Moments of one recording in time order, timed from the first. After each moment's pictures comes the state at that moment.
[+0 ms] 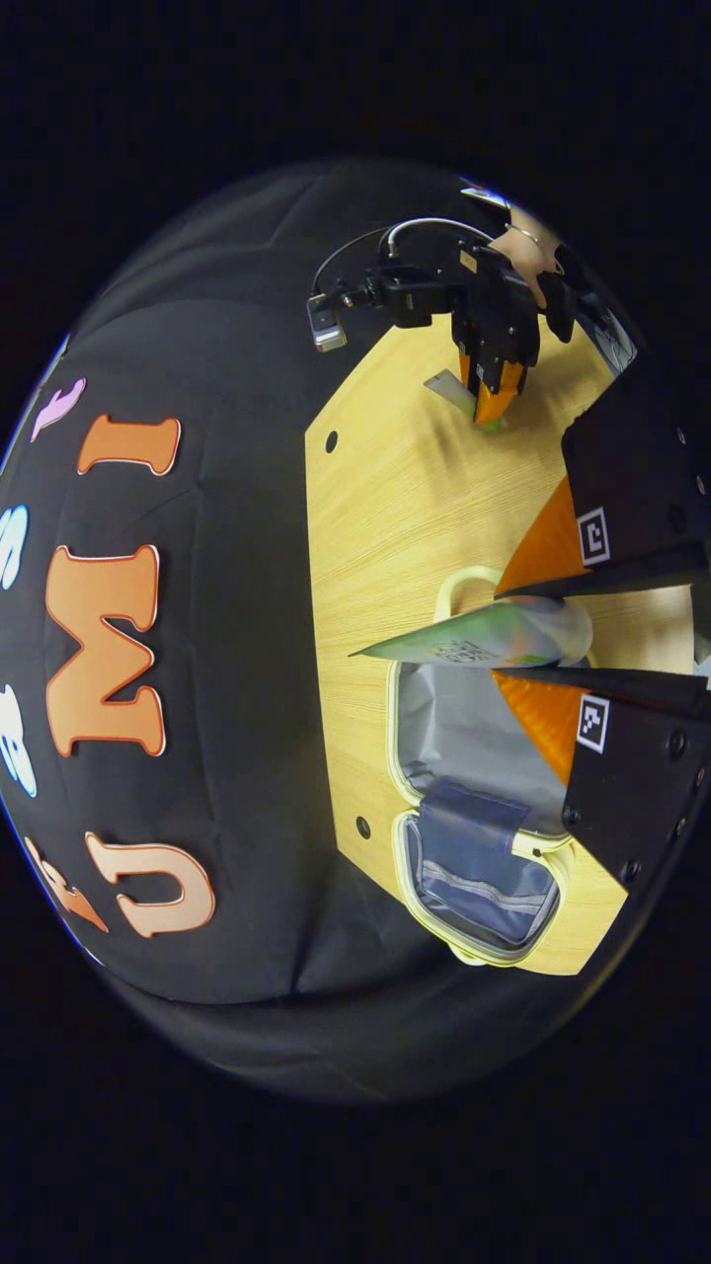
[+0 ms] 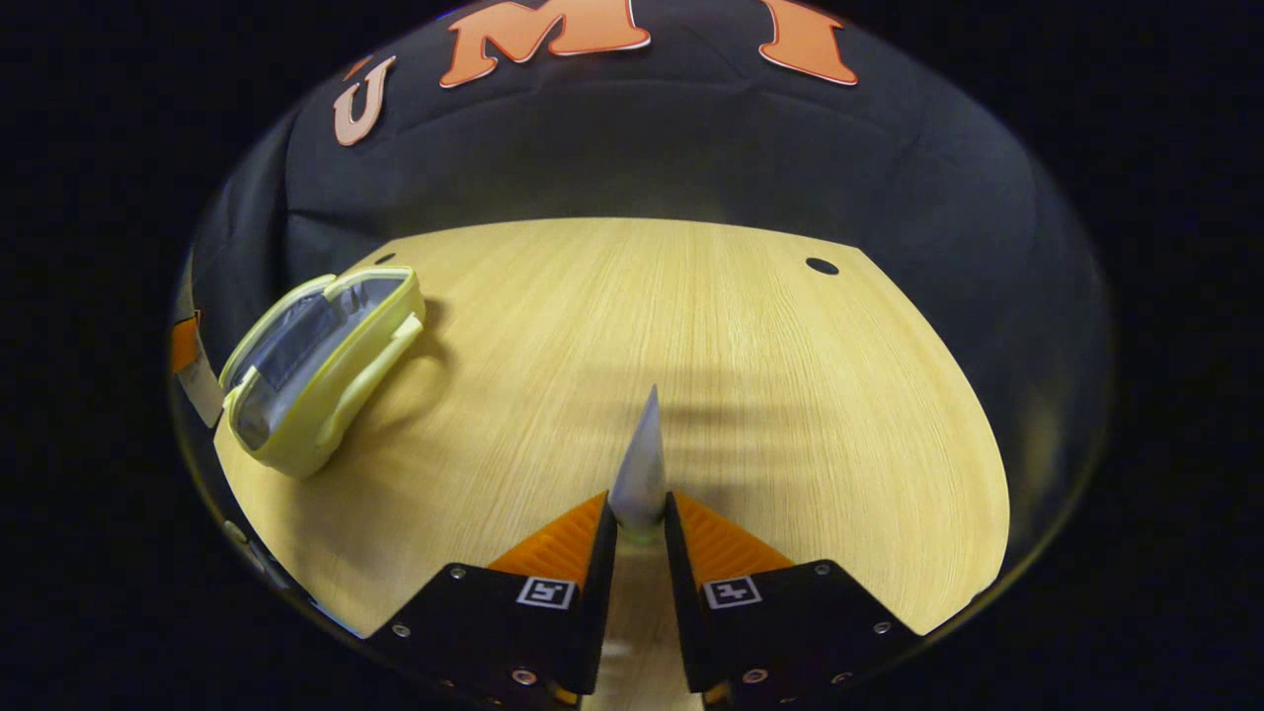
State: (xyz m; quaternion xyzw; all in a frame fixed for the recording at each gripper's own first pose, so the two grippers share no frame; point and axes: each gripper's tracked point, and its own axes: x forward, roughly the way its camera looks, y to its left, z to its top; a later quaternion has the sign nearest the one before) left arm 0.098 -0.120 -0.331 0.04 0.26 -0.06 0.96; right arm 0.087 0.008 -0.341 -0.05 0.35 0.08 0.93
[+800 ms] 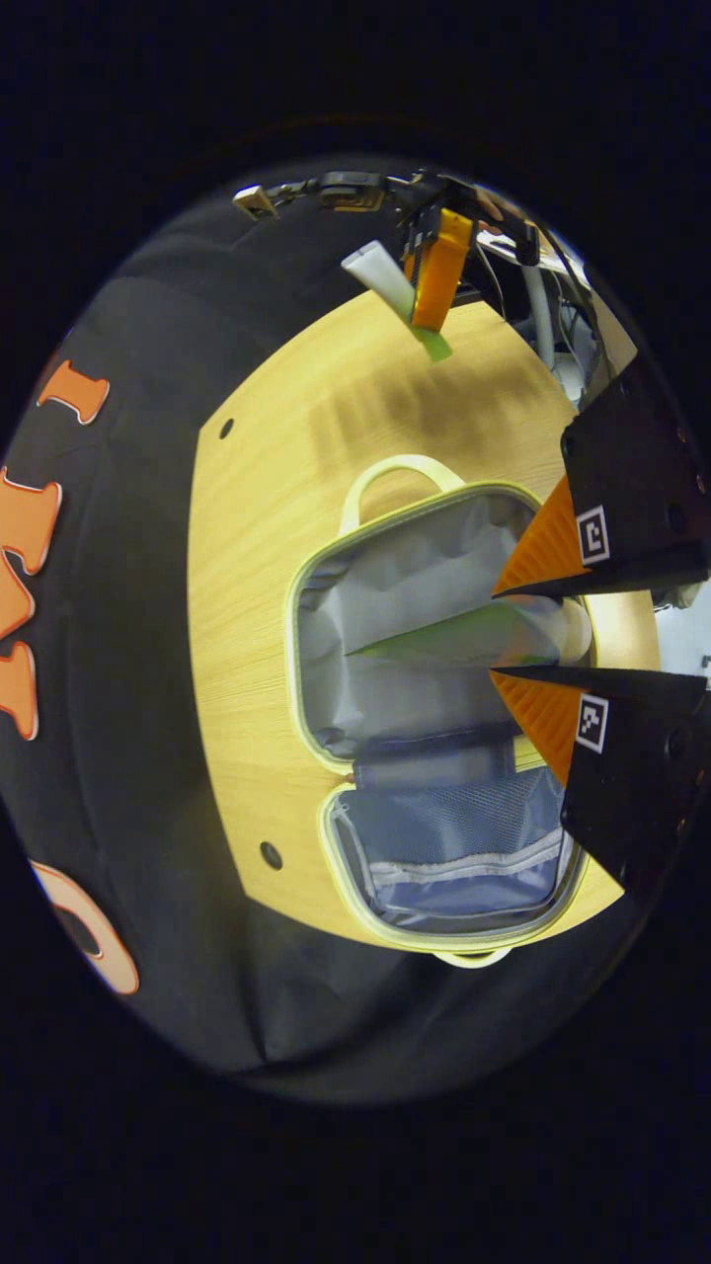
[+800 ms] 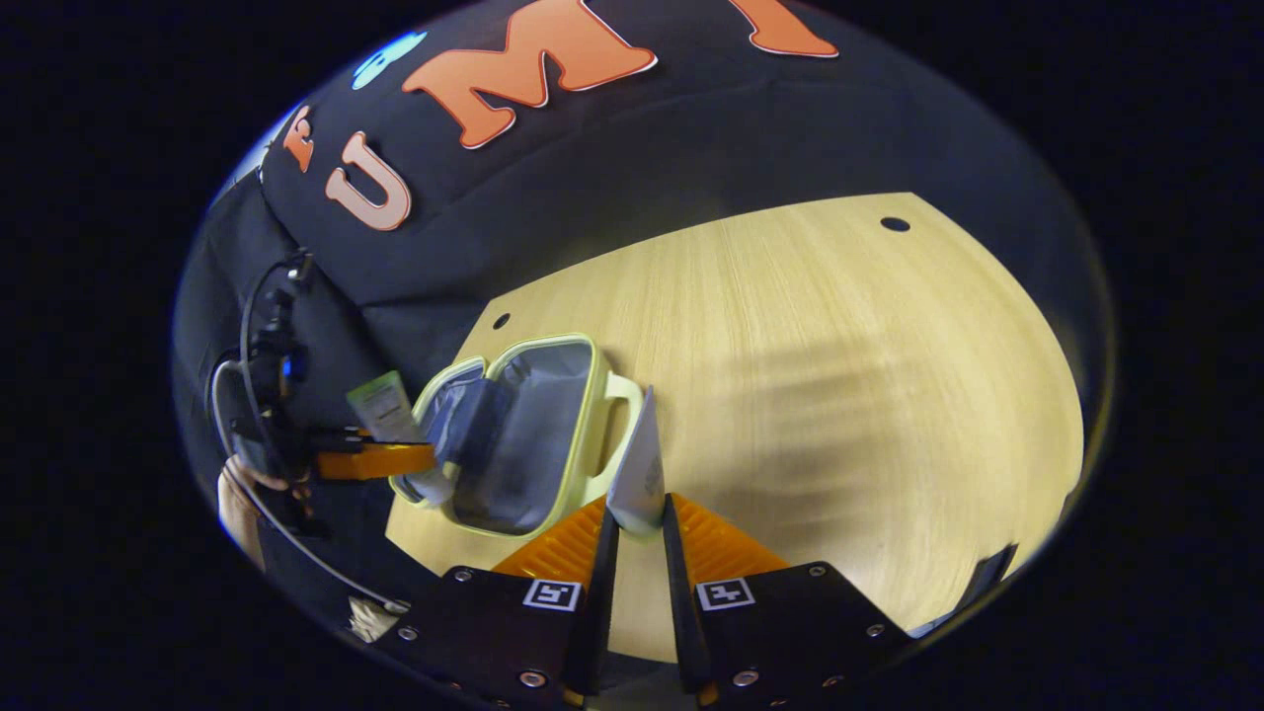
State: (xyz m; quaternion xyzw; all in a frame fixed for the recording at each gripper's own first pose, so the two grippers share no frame) left arm 0.156 0.006 -0.377 0.07 0.50 -0.16 0.85; right arm 0.006 0.154 -0.222 0.15 0.40 0.17 0.89
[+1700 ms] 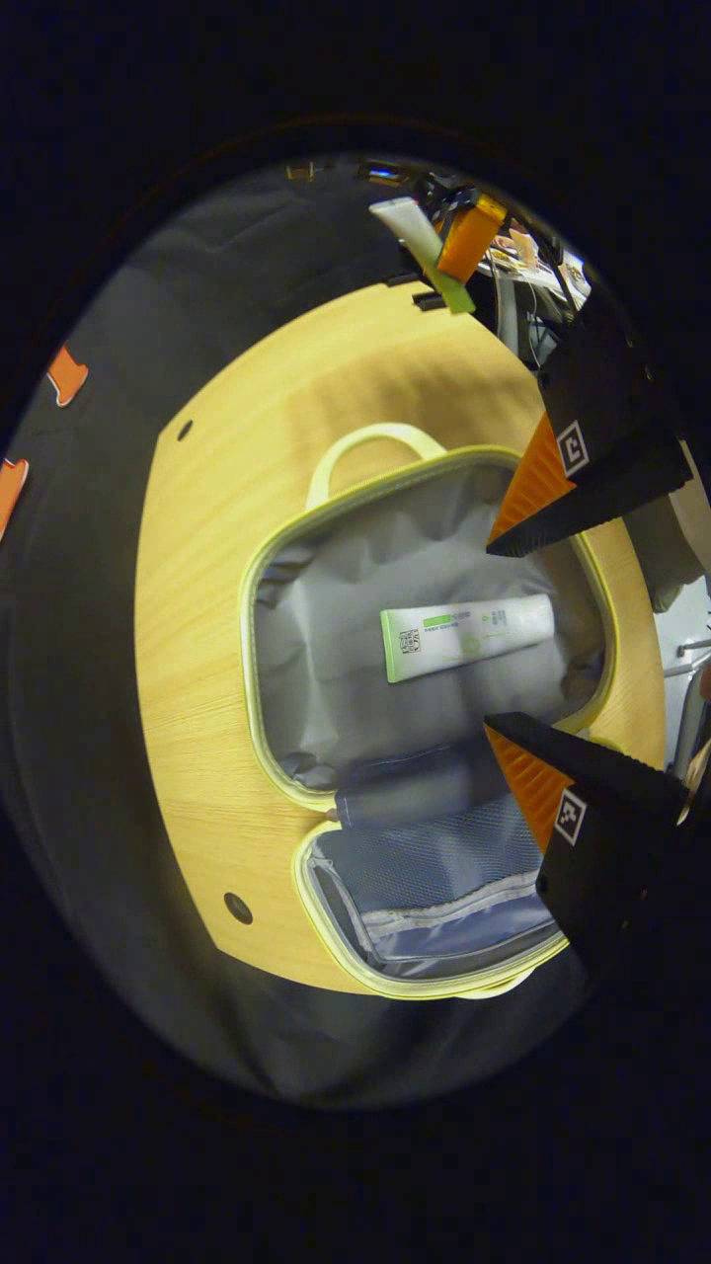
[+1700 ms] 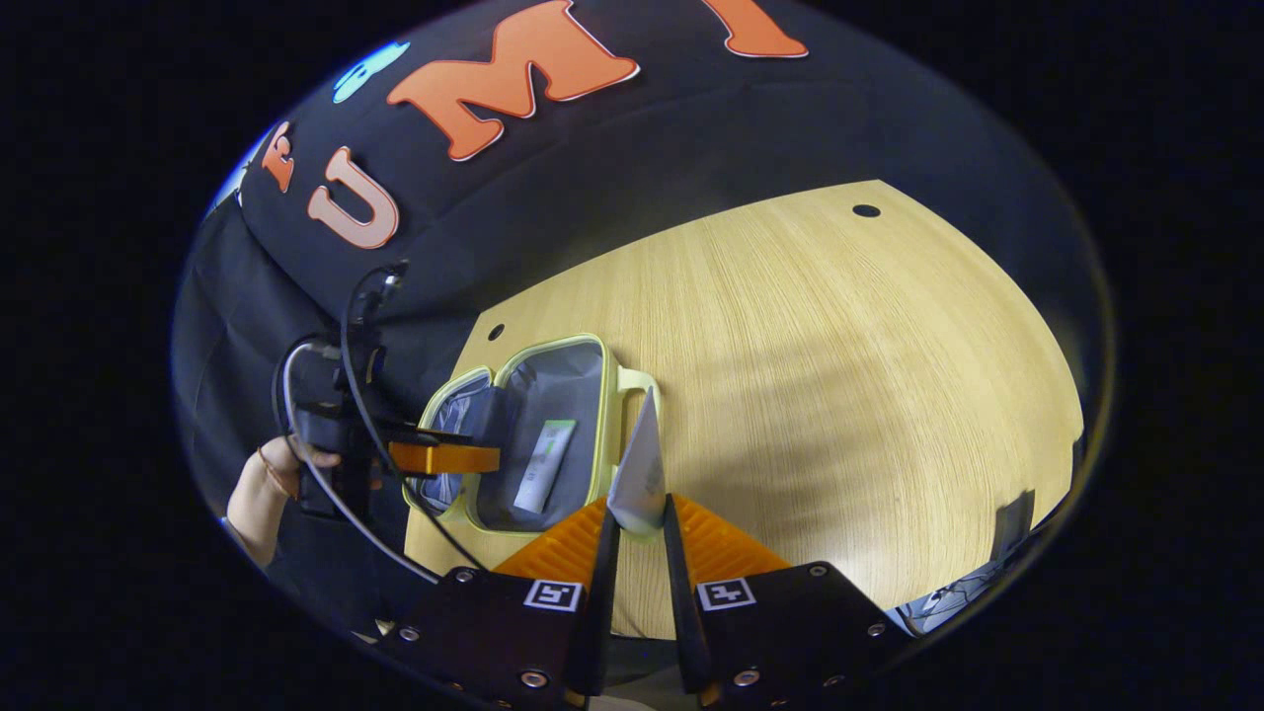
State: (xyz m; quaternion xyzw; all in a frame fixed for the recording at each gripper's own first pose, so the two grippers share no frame) left arm 0.158 0.008 -0.389 0.03 0.53 -0.20 0.83; right arm -0.005 0.164 -0.198 0.16 0.40 0.14 0.89
